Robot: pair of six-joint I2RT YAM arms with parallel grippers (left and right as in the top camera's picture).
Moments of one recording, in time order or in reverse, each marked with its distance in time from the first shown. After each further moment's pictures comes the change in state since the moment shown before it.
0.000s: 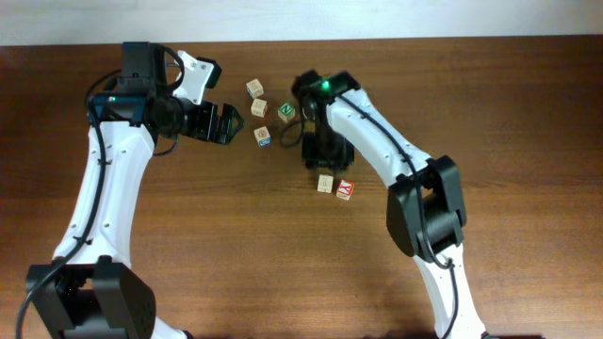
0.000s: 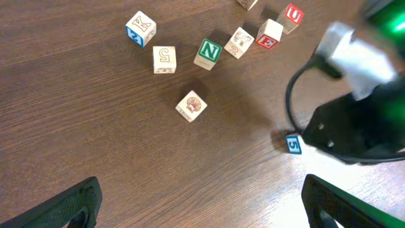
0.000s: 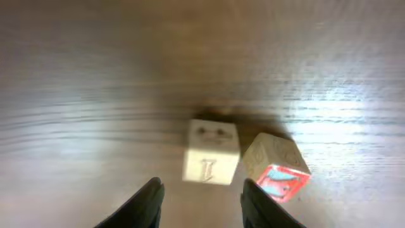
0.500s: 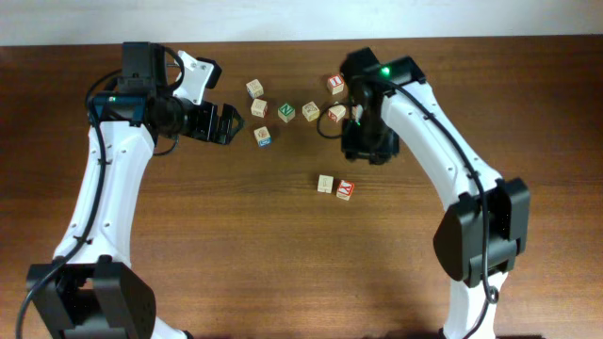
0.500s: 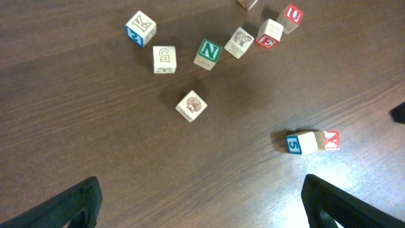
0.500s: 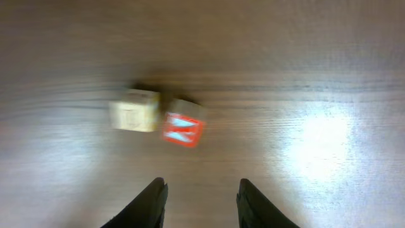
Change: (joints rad) left arm 0.000 0.001 0.000 -0.001 0.001 0.000; right arm -0.135 -0.285 -0.235 0.033 0.026 -0.094
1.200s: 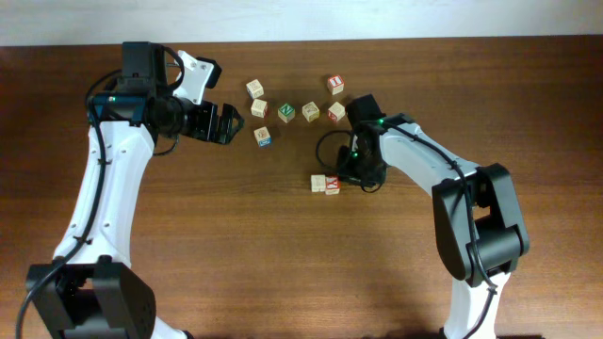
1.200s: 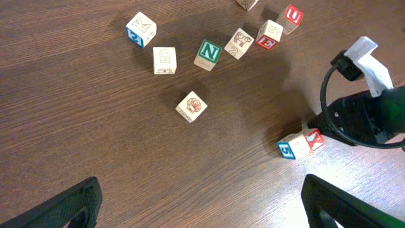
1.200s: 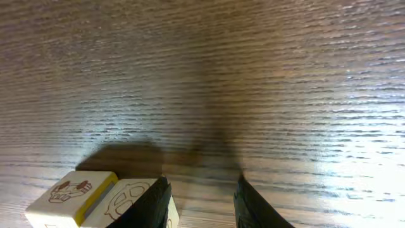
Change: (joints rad) left arm 0.000 0.000 0.003 0.000 -0.001 0.000; right arm -0.027 -0.005 -0.496 0.637 -0.140 0.063
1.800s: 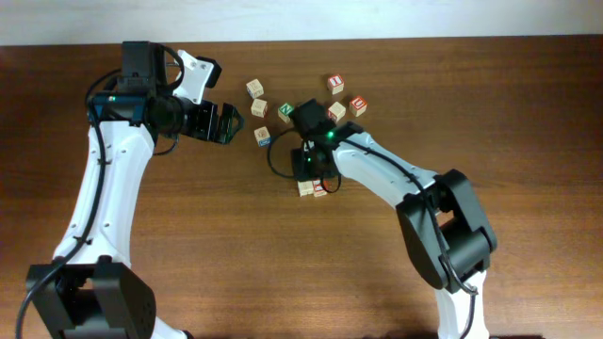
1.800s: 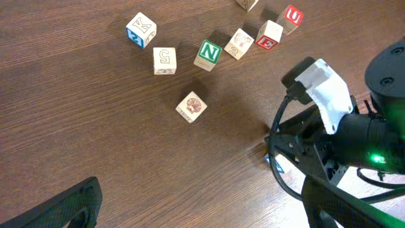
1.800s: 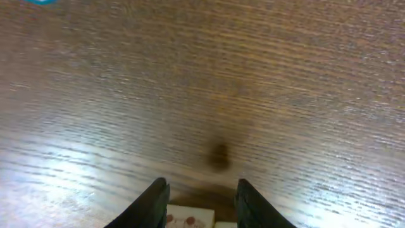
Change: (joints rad) left arm 0.000 0.000 0.001 0.000 0.000 0.000; right arm 0.217 0.055 0.109 0.123 0.145 -0.117
